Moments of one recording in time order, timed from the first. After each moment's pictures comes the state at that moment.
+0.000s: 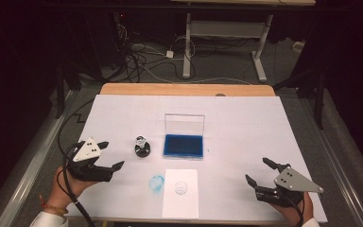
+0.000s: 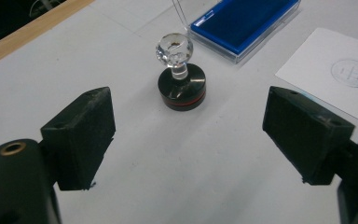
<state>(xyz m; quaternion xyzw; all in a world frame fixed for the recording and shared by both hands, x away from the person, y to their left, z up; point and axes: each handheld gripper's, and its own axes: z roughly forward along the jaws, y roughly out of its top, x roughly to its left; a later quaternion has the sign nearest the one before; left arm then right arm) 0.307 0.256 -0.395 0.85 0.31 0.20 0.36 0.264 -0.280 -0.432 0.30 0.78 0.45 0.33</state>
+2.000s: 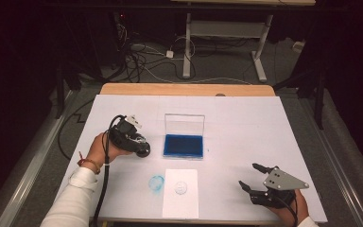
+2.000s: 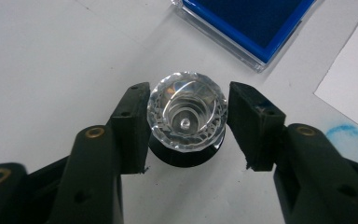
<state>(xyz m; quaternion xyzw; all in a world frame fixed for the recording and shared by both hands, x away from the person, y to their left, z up) 0.423 0.193 -0.414 0.92 0.30 0.06 0.25 0.270 -0.270 -0.445 0.27 0.83 0.41 0.28</state>
